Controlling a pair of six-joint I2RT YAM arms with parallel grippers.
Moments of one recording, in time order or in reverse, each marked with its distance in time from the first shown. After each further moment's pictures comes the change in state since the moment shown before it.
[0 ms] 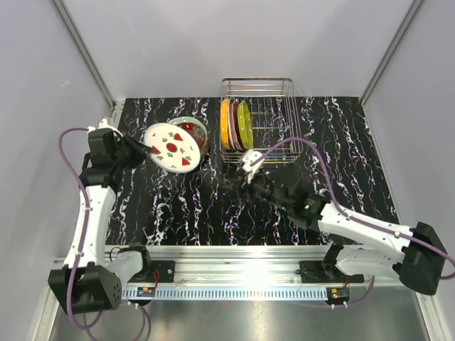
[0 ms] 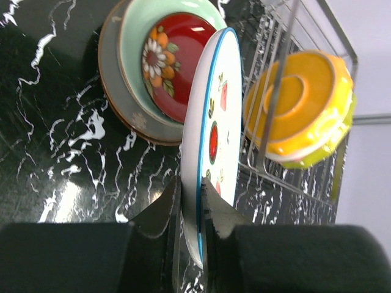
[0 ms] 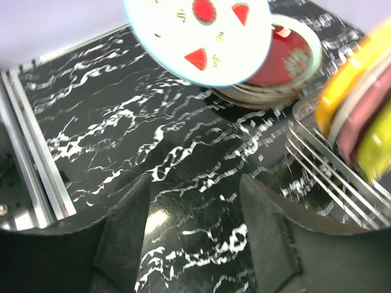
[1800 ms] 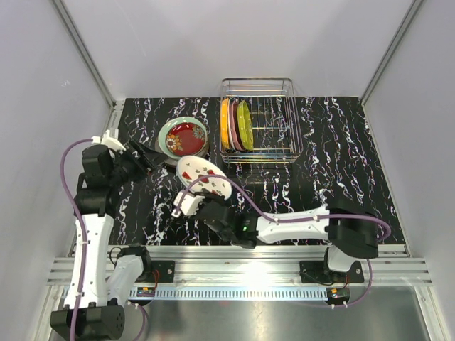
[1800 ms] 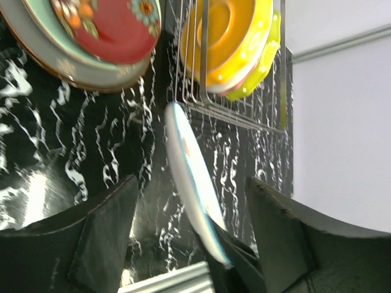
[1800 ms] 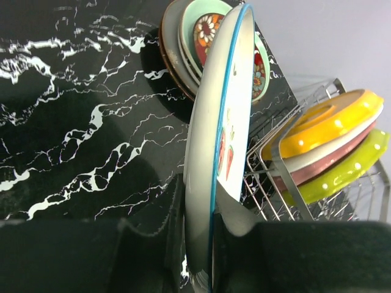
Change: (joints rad) left arm -0.014 -0.269 -0.093 -0.087 0.239 -0.009; right arm 0.438 0.579 0.267 0.162 0.720 -0.531
